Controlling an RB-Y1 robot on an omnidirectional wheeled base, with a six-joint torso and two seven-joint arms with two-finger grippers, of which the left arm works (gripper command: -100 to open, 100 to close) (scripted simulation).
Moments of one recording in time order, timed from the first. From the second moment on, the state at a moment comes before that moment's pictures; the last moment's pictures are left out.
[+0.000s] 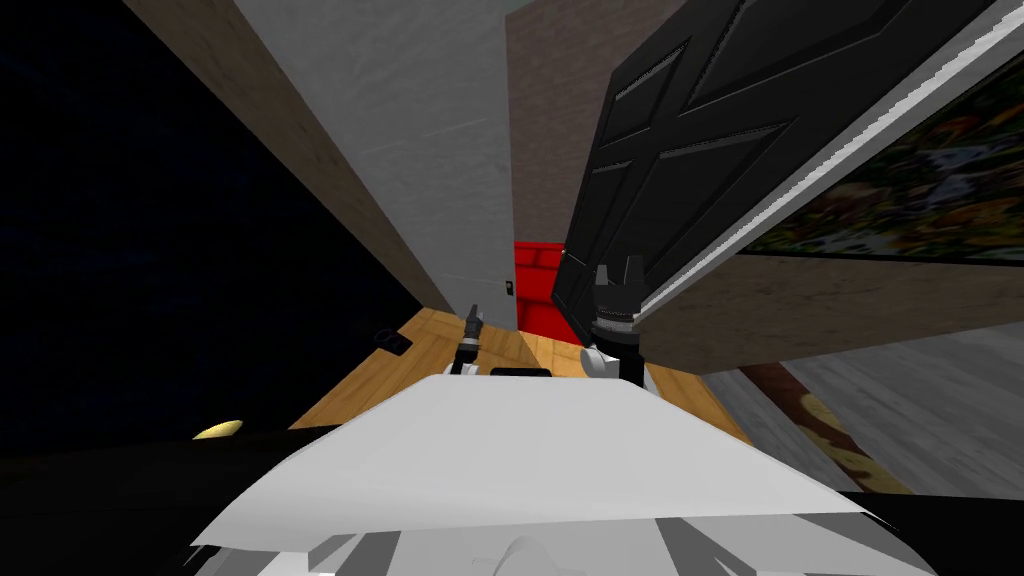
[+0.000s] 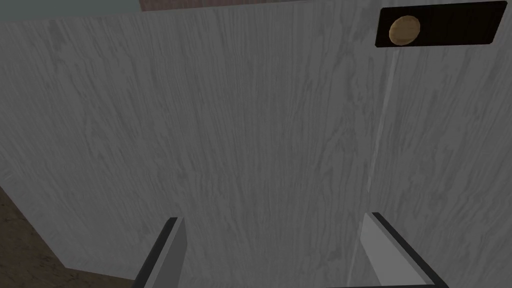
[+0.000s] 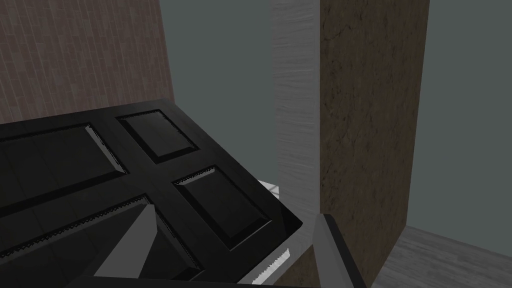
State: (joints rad) arm 0.34 0.10 -0.17 -1.53 0.03 -0.63 -0.01
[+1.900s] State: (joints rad) arm 0.27 0.05 -0.23 -1.11 0.01 -0.74 0.00
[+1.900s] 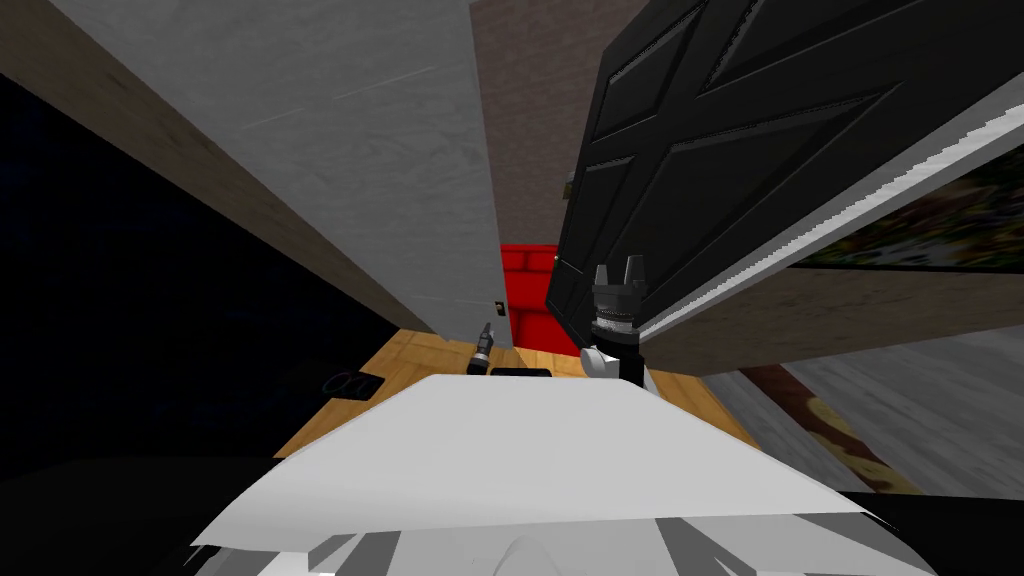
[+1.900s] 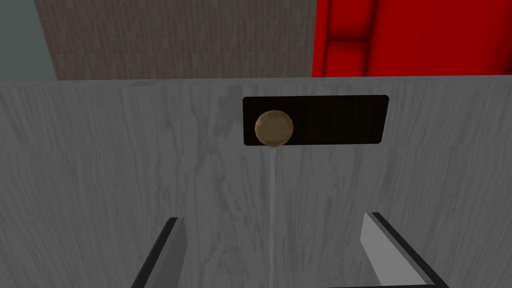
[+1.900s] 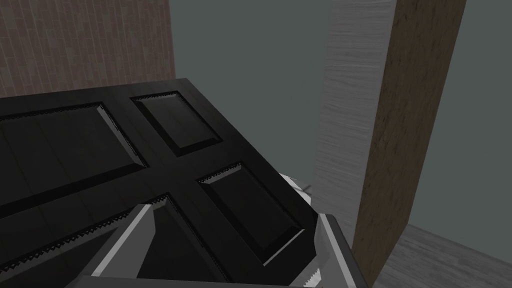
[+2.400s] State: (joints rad) arm 0.25 0.06 -0.22 -1.08 0.01 -0.74 -0.01
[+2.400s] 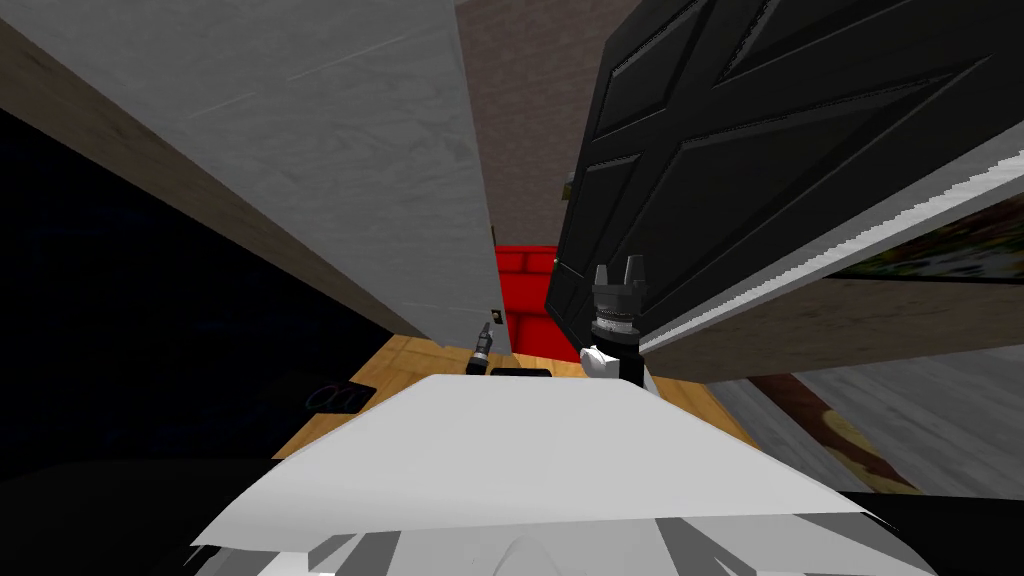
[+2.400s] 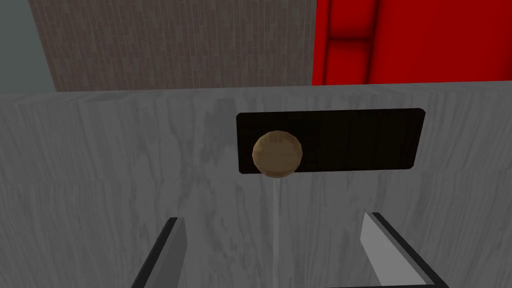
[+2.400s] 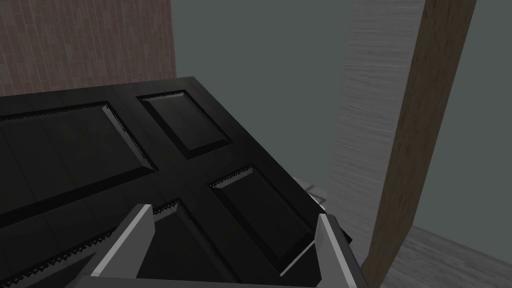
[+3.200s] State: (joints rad) arm 0.22 0.05 -0.20 -1.04 0.01 -0.75 -0.01
